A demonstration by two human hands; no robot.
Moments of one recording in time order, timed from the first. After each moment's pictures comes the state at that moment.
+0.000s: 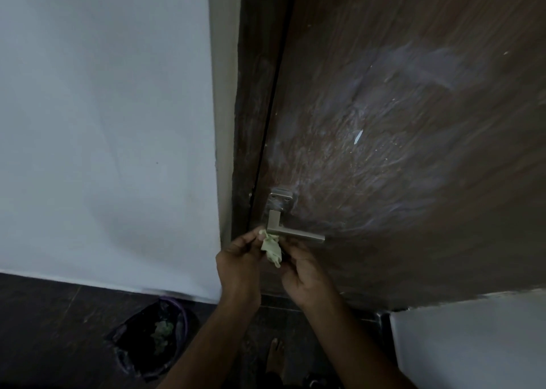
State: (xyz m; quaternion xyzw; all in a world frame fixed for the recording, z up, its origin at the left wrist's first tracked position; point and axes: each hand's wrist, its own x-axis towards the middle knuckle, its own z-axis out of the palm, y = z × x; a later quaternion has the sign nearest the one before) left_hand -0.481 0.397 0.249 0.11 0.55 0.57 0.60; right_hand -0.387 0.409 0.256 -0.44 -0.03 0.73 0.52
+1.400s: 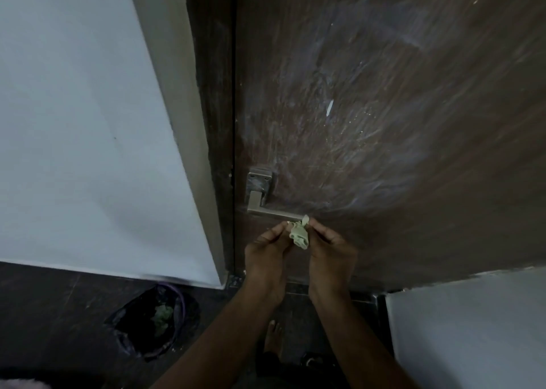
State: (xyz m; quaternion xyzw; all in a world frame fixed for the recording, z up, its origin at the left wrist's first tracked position) left_hand -0.412 0.384 0.244 0.06 0.46 0.54 0.70; right_hand -0.335 0.380 0.265 -0.64 -0.22 0.43 0.60
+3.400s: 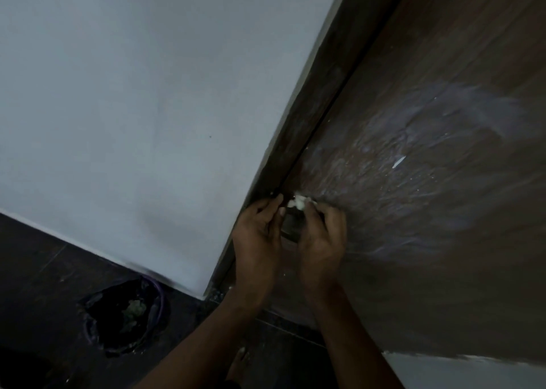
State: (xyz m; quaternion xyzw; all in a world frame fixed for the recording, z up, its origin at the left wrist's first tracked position) left_hand -0.480 0.405 0.296 0.46 0.64 0.58 0.20; right_hand -0.369 0.436 0.271 -0.53 -0.74 -0.10 0.41
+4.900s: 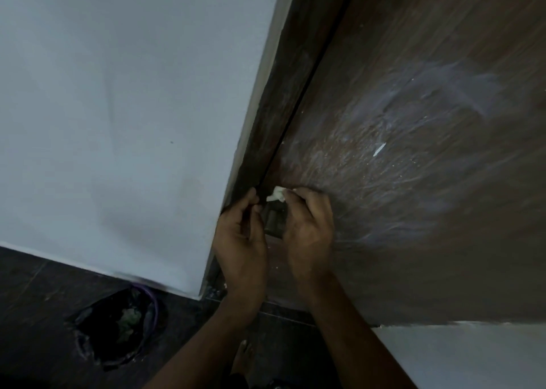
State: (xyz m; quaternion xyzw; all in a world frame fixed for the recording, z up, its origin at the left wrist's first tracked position) left_hand -0.471 0.407 0.283 0.34 0.61 0.65 0.29; right_hand -0.380 0.441 0.294 -0.54 -0.75 -0.12 0.37
